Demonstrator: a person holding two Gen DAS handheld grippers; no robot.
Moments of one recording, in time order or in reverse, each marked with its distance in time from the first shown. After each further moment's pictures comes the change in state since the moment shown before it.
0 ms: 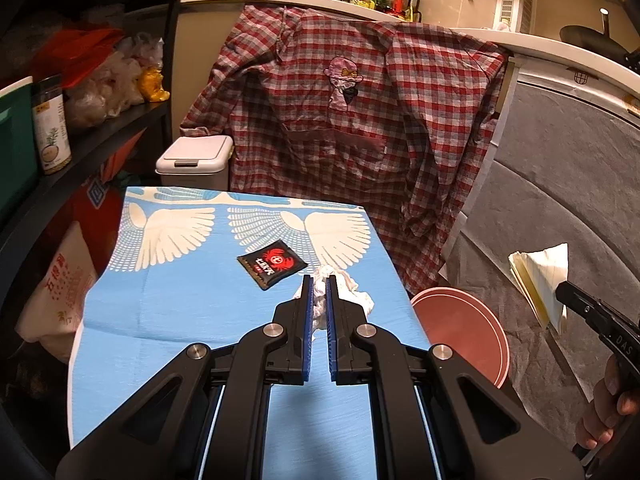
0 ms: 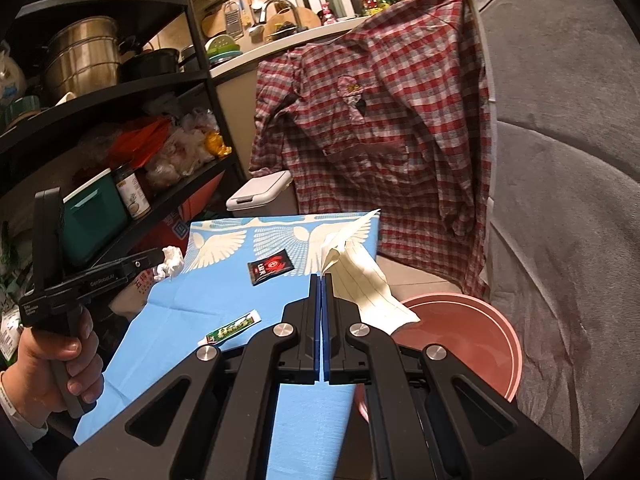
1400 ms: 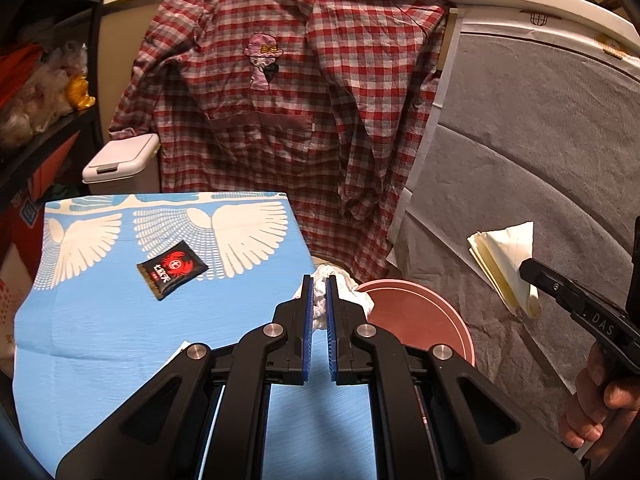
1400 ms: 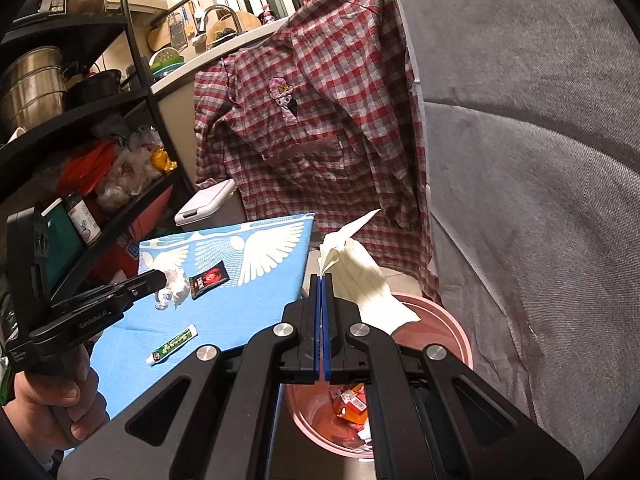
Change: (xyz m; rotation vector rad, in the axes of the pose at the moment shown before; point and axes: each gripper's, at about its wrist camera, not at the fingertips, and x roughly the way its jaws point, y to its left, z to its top) left arm 0.060 -0.101 -0.004 0.092 0.050 -0.125; right arm 0.008 -0.072 0.004 0.106 0.005 -0.126
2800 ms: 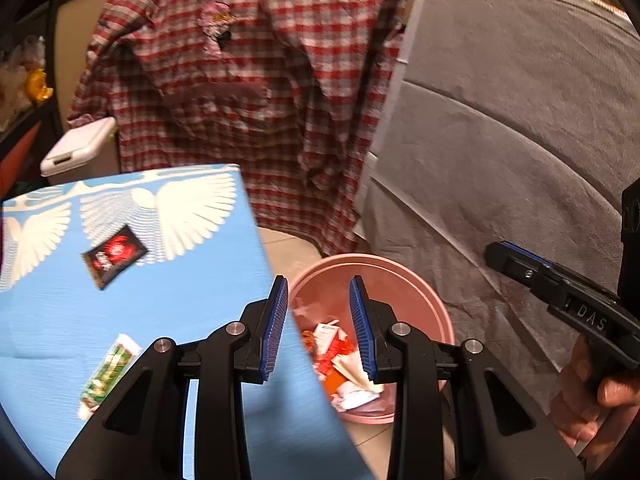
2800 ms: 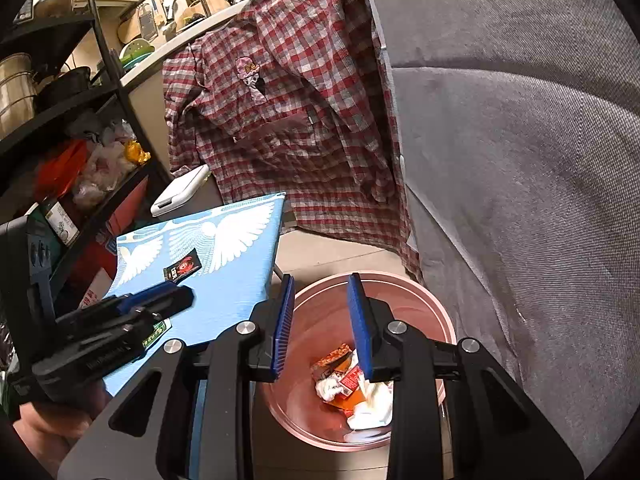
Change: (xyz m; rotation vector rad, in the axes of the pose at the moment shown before) left arm 0.033 -0.032 -0.010 0.046 0.093 -0.081; right arm 0.017 -0.021 -0.005 0.048 0.074 -0.055
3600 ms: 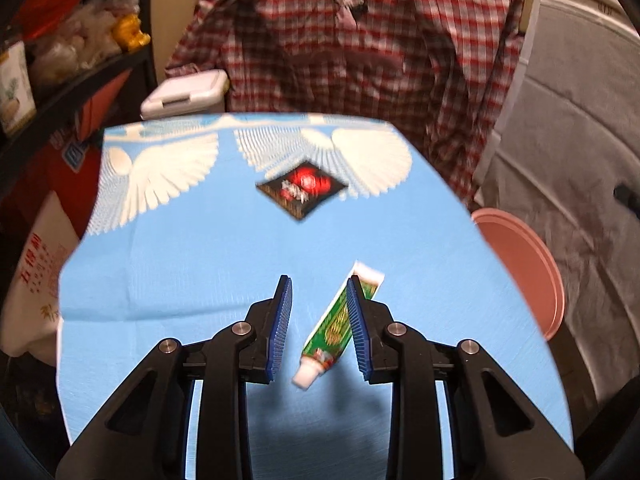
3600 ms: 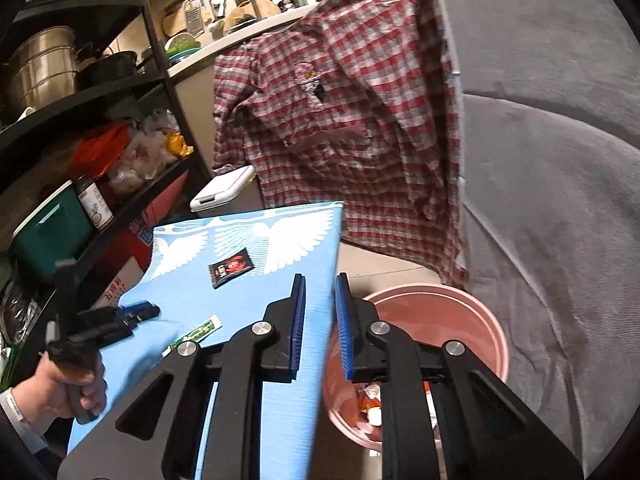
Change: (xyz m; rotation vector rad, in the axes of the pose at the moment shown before) left arm -0.033 0.179 -0.058 -0.066 0.091 0.185; right arm -0.001 0.077 -0.008 -0.095 -0.039 0.099
